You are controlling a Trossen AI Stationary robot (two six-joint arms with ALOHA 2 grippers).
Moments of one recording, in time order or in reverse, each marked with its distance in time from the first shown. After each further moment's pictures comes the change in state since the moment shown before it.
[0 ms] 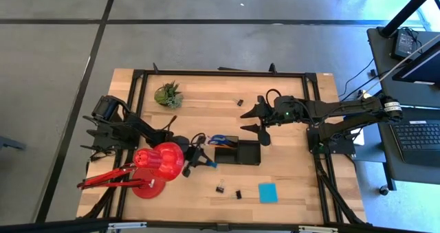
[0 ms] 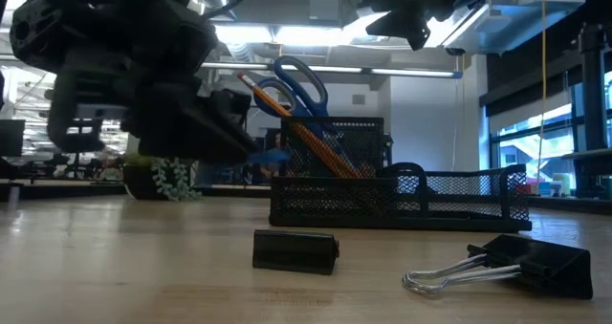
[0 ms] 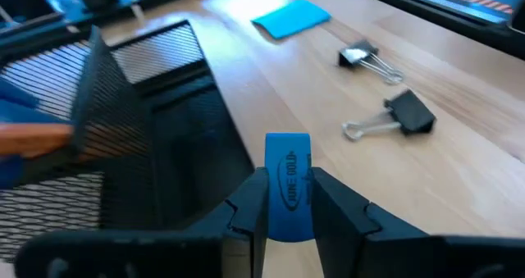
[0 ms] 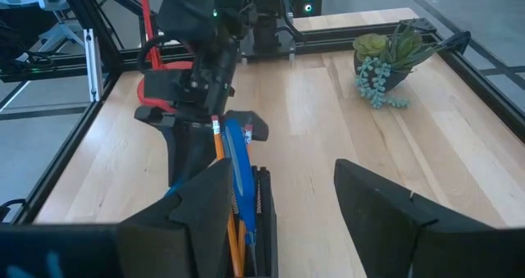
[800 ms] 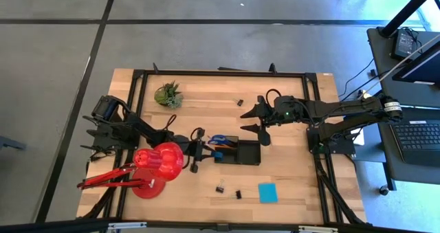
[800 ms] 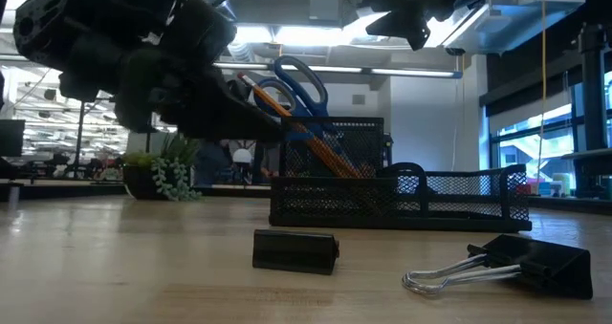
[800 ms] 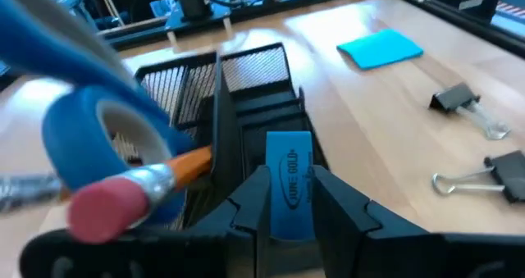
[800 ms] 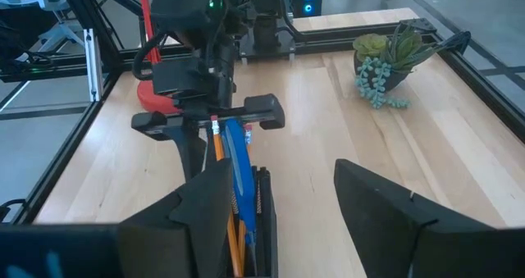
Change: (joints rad) left arm -0.002 -0.001 0.028 0.053 -0.222 -0.100; right arm 0.000 0.000 0.000 0.000 0.000 -0.001
